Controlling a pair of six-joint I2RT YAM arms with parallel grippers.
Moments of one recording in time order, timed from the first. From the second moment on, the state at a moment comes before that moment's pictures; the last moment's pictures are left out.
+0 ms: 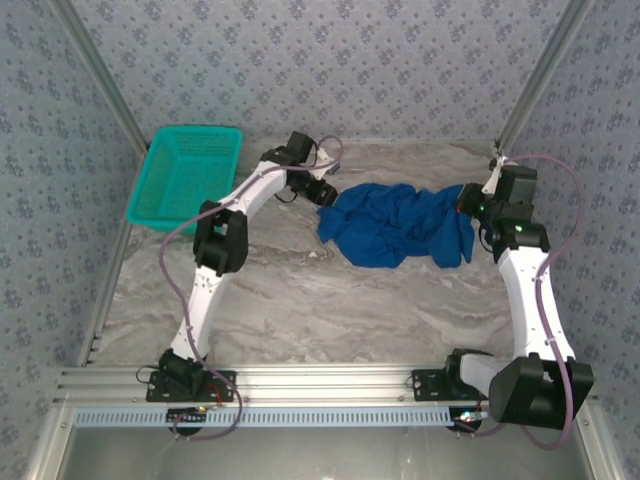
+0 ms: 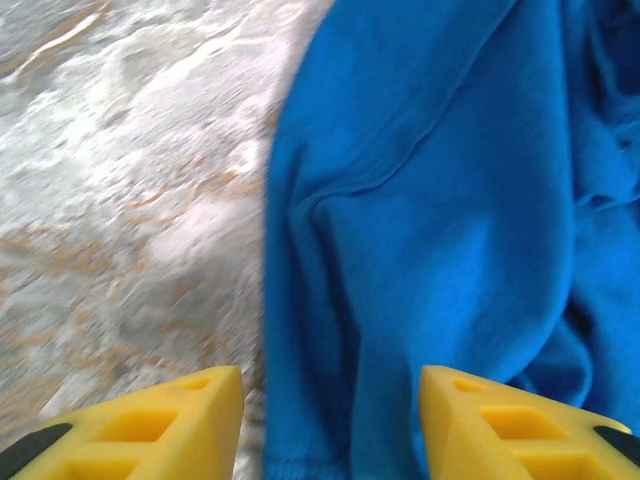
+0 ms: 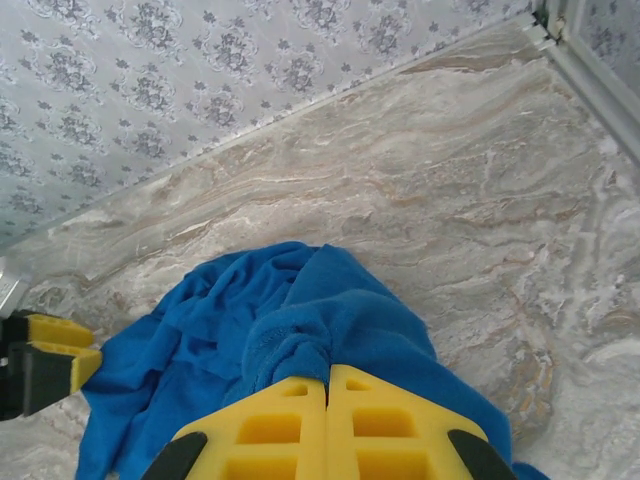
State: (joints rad) left arm -0.47 2.52 2.29 -0.82 0.46 0.16; right arm -0.12 1.13 1.07 -0.50 -0.16 0.31
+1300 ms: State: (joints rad) left arm -0.25 1.09 1.11 -0.43 0.19 -0.19; right arm -0.16 0.99 1.50 -0.70 -0.27 0.25
